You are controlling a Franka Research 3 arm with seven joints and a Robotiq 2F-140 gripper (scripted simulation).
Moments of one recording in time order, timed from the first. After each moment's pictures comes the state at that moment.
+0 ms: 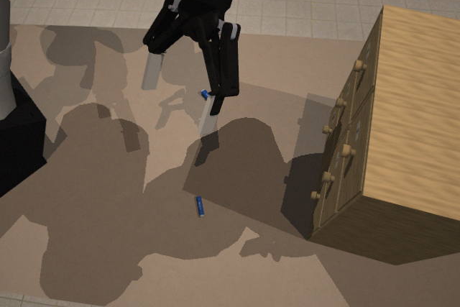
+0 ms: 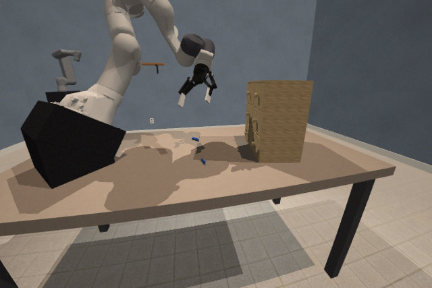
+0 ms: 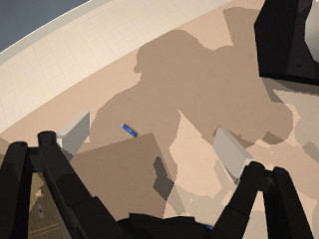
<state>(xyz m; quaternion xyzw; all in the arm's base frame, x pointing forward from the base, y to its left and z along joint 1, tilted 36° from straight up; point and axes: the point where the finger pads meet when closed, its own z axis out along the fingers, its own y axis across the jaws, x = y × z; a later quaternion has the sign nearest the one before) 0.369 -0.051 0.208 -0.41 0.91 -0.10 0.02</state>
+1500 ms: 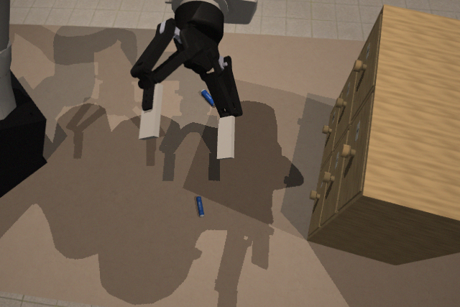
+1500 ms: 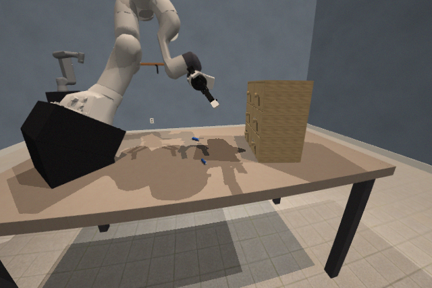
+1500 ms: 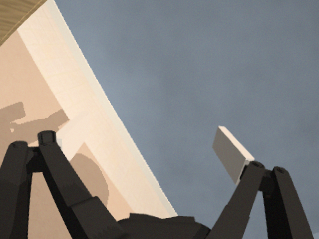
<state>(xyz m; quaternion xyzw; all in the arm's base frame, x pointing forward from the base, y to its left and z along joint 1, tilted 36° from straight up) 0.409 -0.154 0.228 -0.82 0.34 -0.32 -0.34</state>
